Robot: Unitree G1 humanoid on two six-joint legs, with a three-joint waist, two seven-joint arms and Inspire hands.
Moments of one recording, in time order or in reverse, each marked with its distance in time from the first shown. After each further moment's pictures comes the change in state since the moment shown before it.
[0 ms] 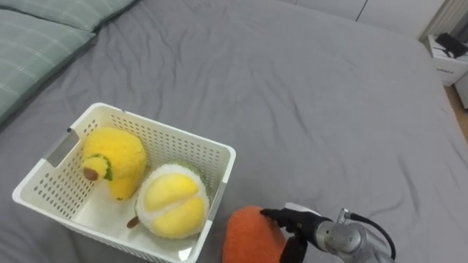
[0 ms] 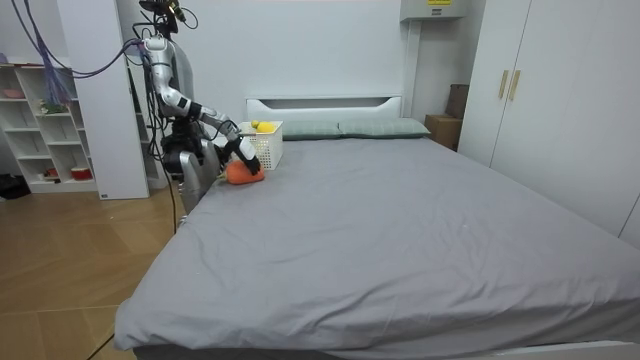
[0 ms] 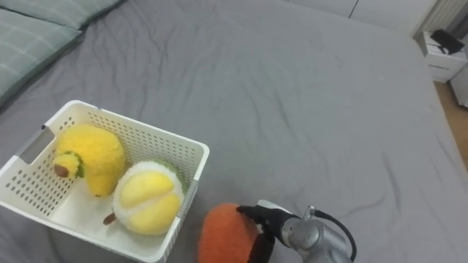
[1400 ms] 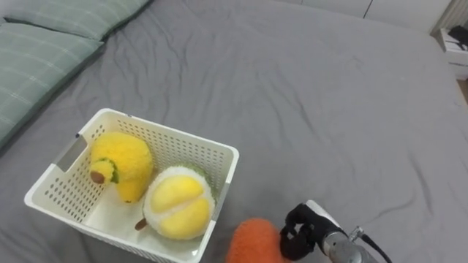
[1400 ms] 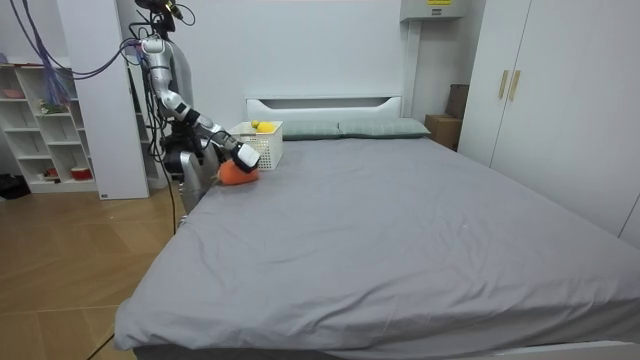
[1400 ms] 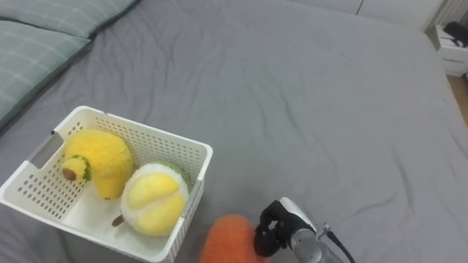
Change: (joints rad) left arm 0.029 -0.028 -0.025 0.028 -0.008 -0.077 0.015; right arm -0.015 0.020 -0.057 0.285 0.139 -0.191 -0.421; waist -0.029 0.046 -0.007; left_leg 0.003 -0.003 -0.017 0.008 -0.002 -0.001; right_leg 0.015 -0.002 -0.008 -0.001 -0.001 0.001
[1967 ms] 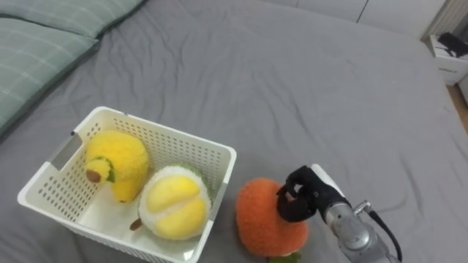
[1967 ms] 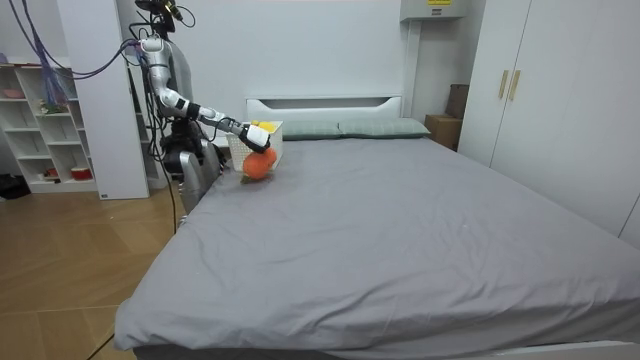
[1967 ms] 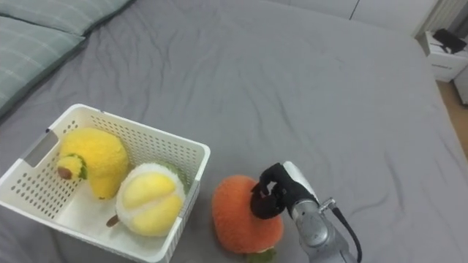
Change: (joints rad) left arm 0.005 0.006 0.066 0.001 0.002 -0.012 -0.013; right arm -0.003 -0.012 -0.043 -0.272 0.040 -0.007 -0.033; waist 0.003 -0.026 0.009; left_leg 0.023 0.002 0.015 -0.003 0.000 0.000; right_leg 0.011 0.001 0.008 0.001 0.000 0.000
